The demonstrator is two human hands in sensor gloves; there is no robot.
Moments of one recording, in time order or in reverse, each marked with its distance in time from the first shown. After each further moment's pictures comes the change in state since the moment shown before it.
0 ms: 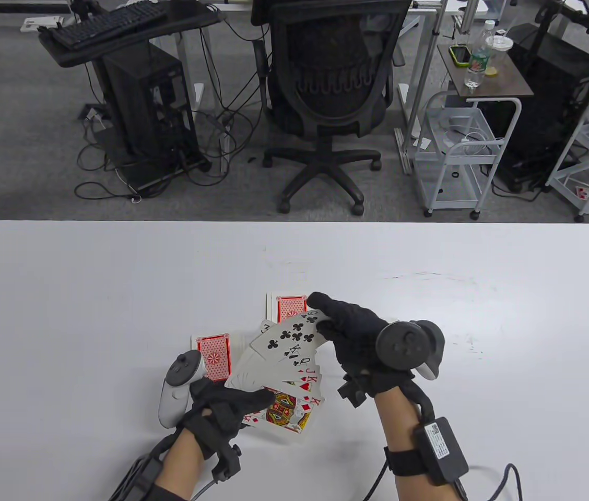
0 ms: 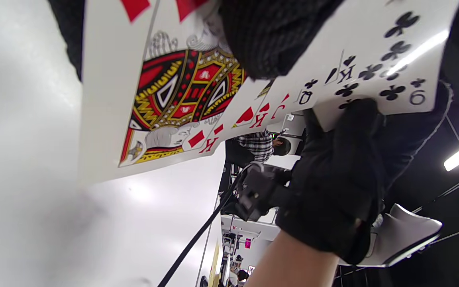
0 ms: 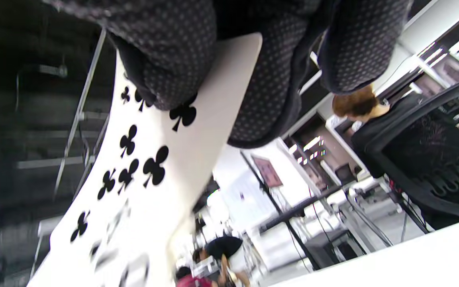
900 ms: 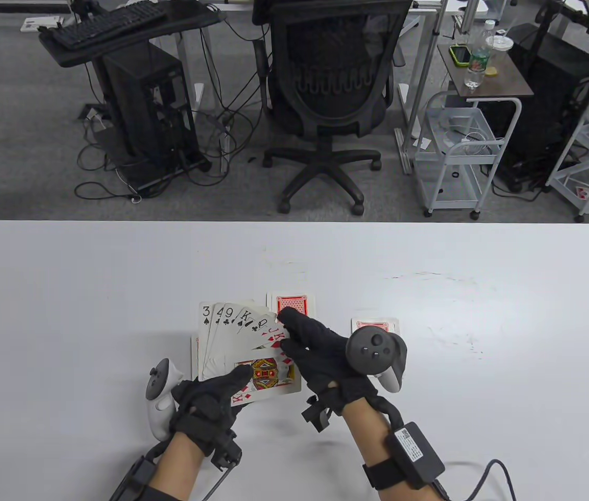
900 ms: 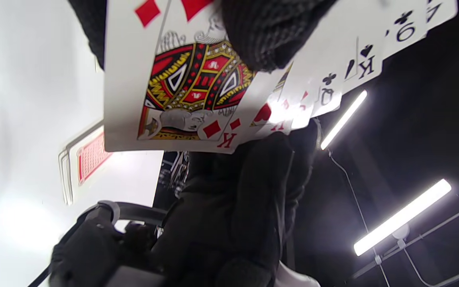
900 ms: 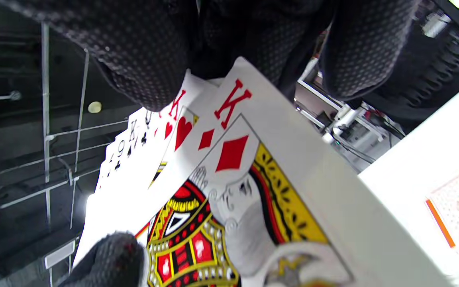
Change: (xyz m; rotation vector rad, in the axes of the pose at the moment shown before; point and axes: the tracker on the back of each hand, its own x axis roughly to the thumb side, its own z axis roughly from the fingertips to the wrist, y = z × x) left_hand 0.001 0.013 0.016 0.253 -0.179 0.266; right_hand 0.010 0.056 0.006 0.010 0.133 -0.233
